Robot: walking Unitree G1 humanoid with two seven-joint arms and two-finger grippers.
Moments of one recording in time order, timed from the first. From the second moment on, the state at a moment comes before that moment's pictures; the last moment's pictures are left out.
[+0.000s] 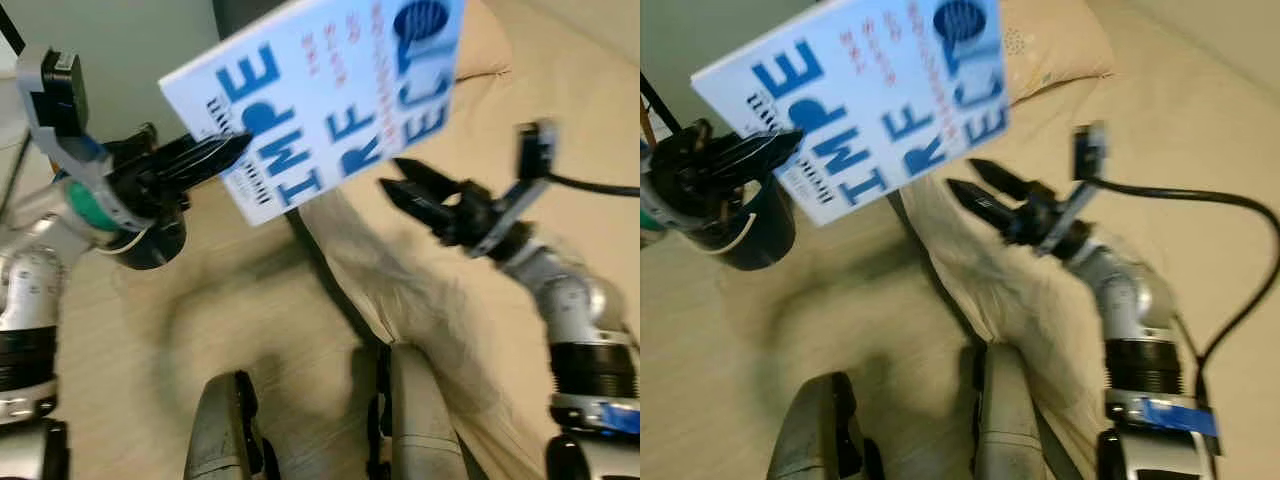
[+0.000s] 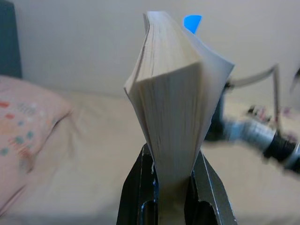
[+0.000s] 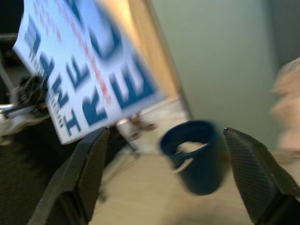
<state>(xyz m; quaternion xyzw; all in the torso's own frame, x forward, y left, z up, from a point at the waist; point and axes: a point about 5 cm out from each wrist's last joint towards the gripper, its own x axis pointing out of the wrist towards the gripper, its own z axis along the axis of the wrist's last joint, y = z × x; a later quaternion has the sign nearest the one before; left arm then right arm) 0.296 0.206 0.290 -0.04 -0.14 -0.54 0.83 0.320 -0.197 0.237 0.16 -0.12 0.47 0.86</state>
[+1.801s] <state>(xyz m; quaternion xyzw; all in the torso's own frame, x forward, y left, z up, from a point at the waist) 0.289 0.202 0.273 0.04 -0.06 -0.64 0.77 0.294 -0.169 0.262 0.09 -0.12 0.64 0.76</state>
